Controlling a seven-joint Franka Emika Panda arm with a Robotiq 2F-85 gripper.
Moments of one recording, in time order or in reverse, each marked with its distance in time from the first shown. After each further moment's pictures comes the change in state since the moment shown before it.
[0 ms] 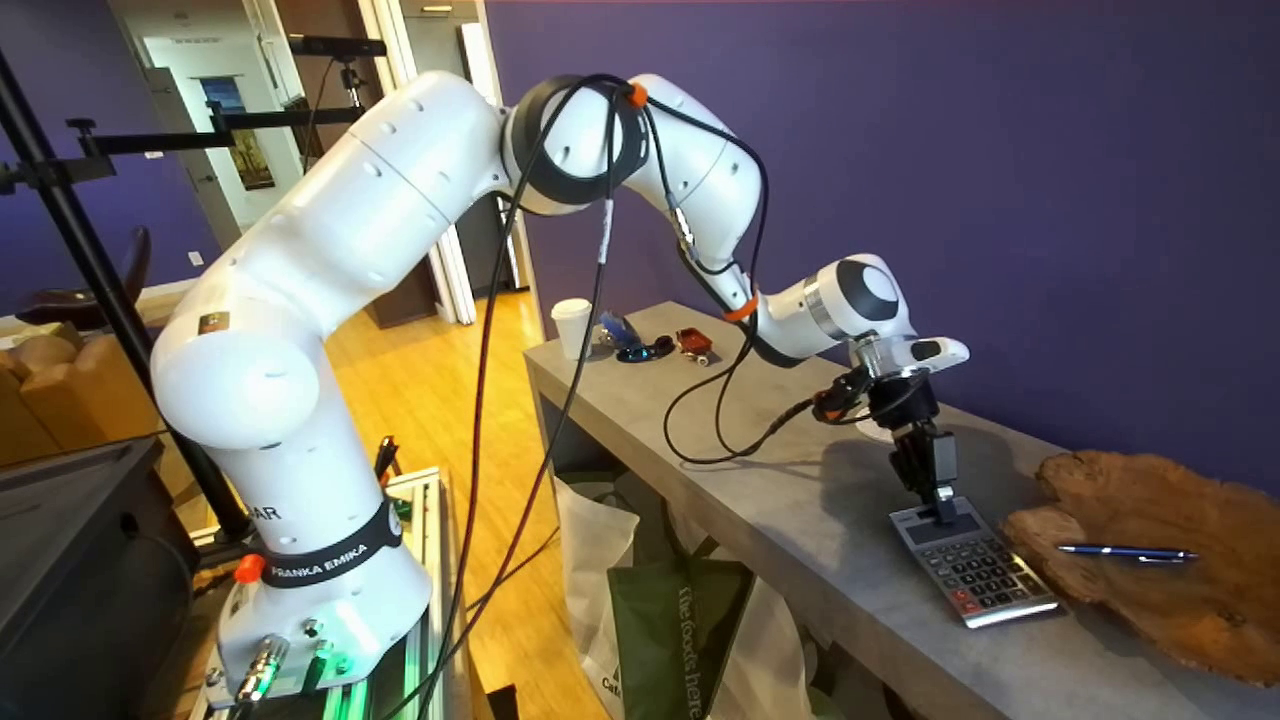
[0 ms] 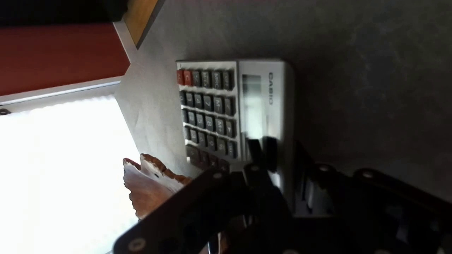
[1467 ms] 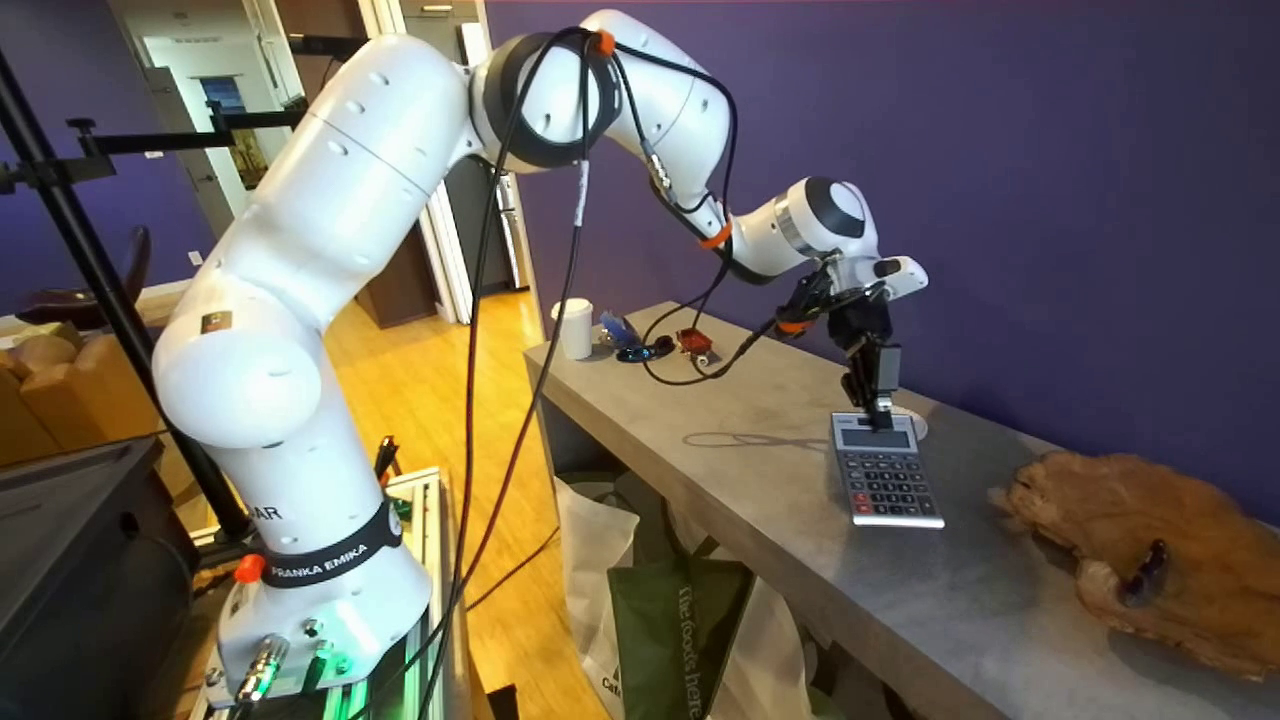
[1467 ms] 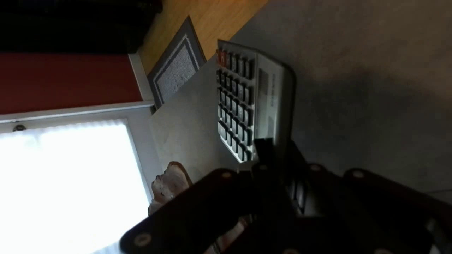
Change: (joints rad) arm 0.018 -0.147 0.156 0.031 0.032 -0.344 -0.072
